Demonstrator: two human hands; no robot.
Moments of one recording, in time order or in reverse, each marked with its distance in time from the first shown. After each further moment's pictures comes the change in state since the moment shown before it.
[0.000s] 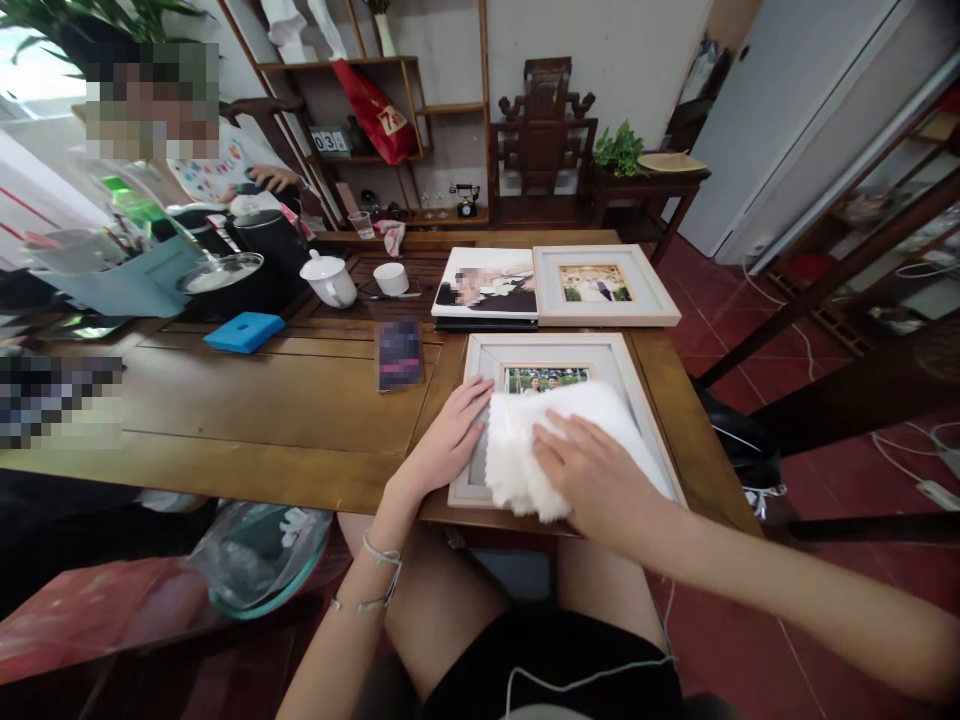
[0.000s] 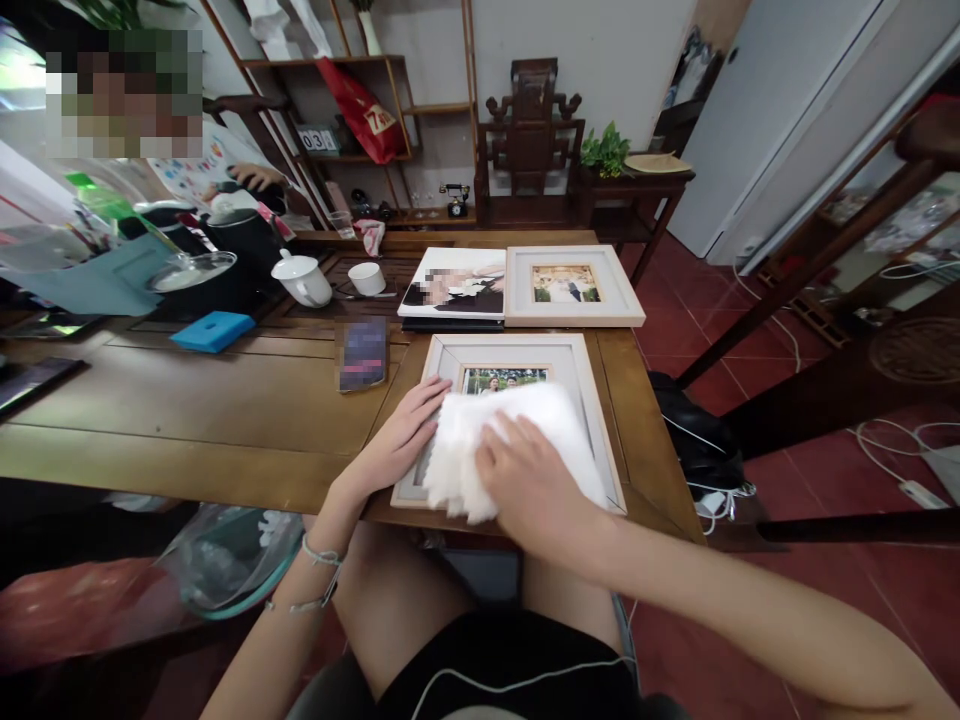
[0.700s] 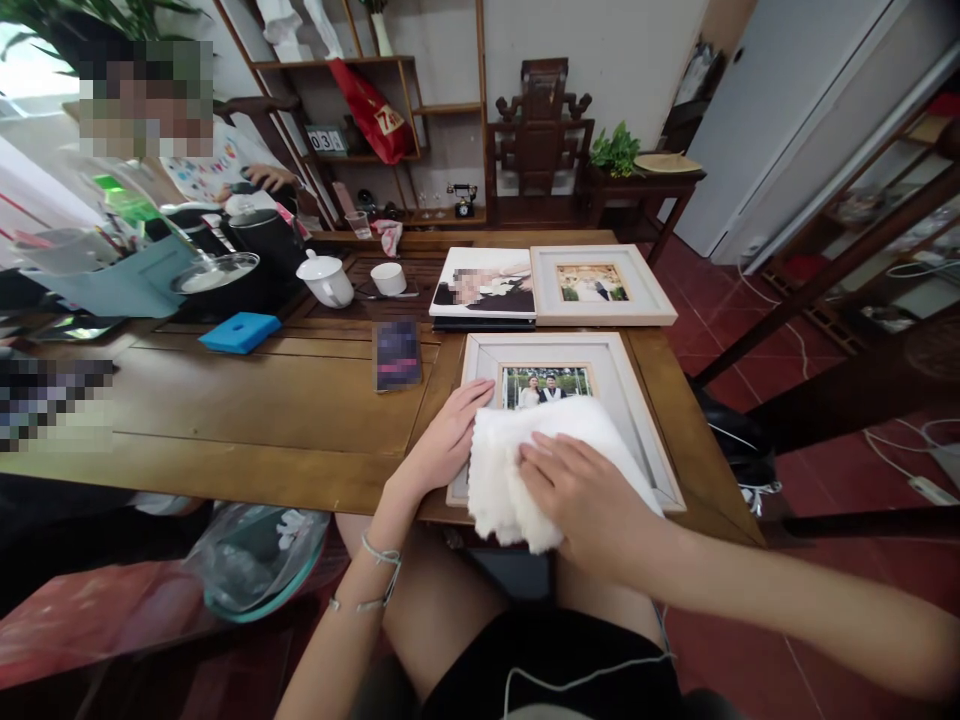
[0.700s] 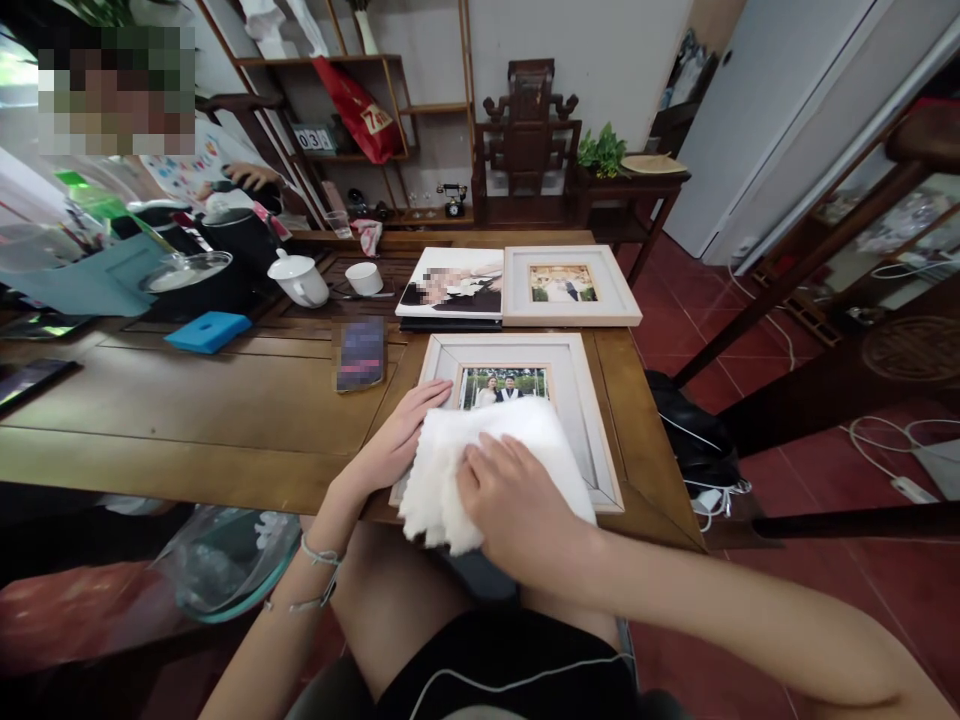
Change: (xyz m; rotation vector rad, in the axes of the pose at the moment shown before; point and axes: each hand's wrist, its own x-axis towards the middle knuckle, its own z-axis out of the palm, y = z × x) left_hand 0.002 0.002 0.000 -0.013 -0.010 0.006; right_hand -0.005 -0.021 -0.004 0.055 -0.015 -0.063
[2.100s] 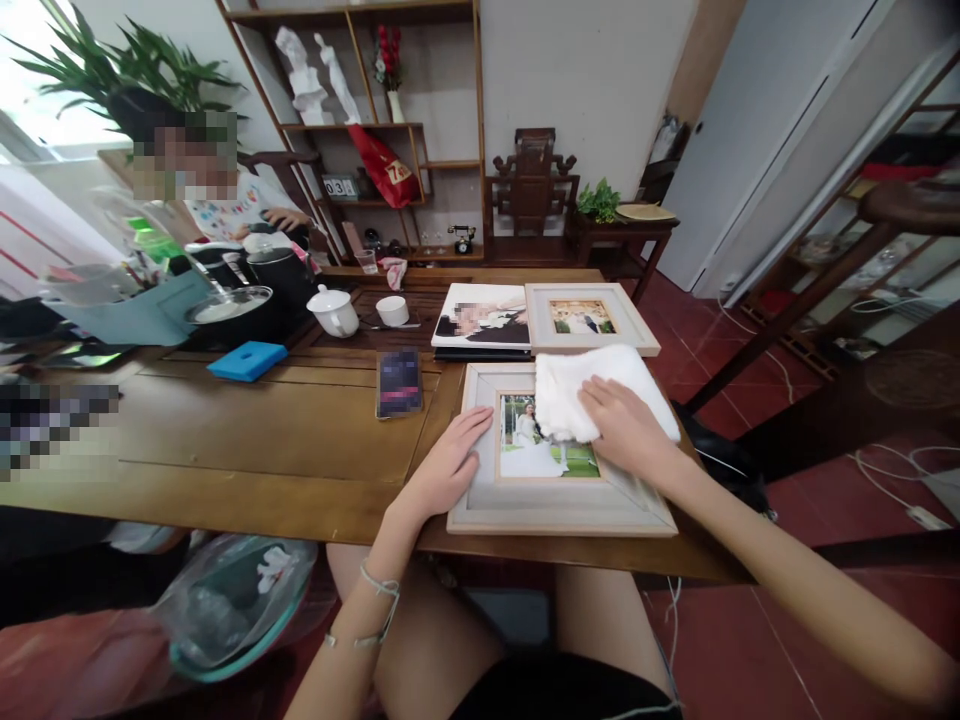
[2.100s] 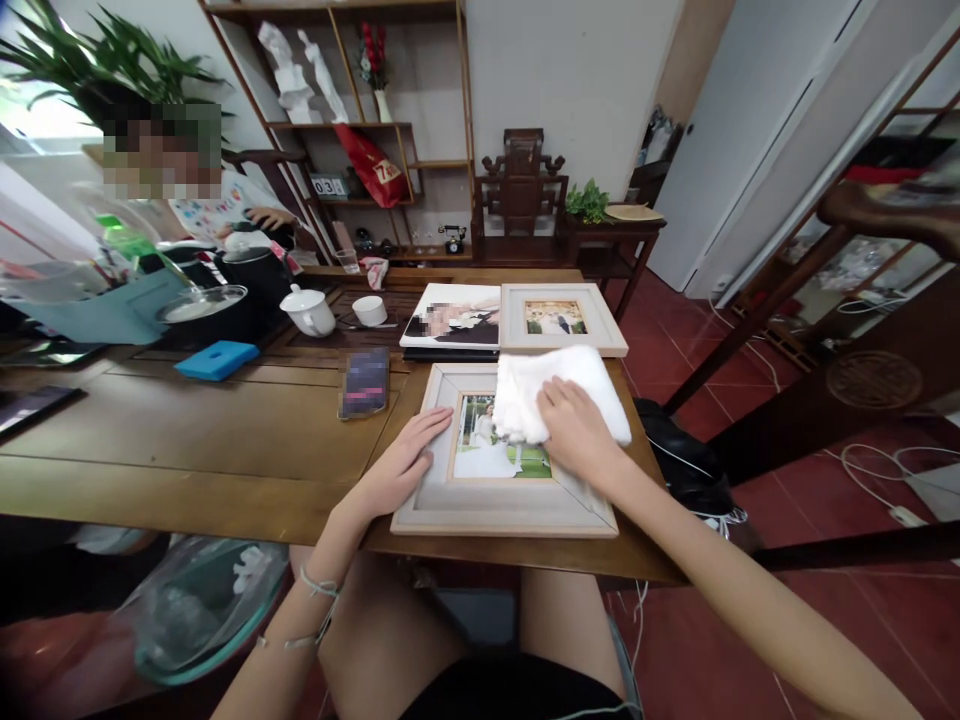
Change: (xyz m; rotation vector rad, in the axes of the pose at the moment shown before) left_hand -0.001 0.000 -0.001 0.039 0.004 0.012; right_hand 0.011 0.116 0.012 -0.212 0.098 0.333
